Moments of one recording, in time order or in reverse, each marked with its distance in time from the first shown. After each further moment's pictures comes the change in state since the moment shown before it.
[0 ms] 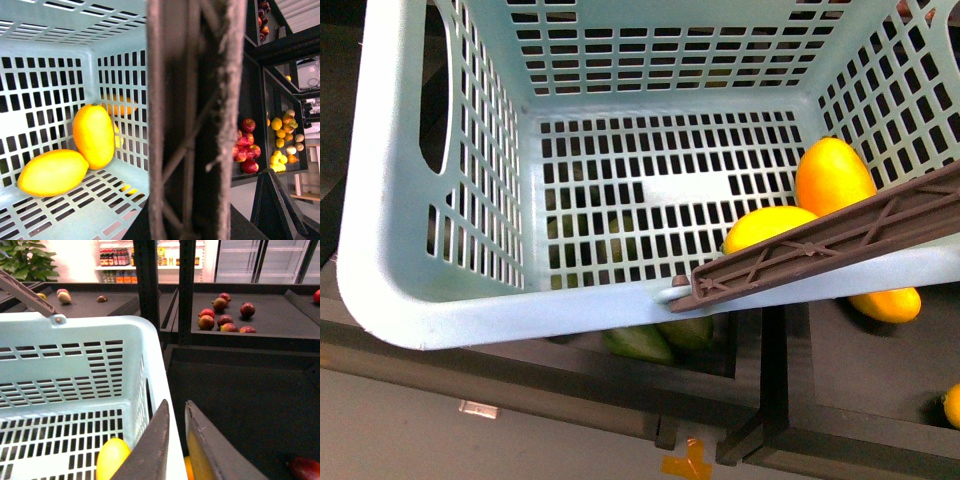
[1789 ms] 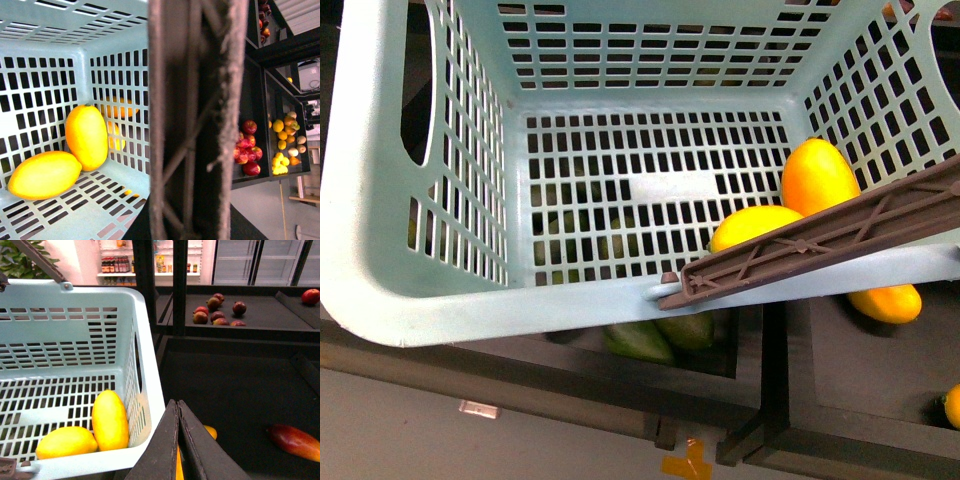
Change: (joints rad) left arm 0.000 0.000 0.000 0.000 -0.007 0.002; right arm -0.127 -0.937 -0.251 -0.661 -0.124 -0.015
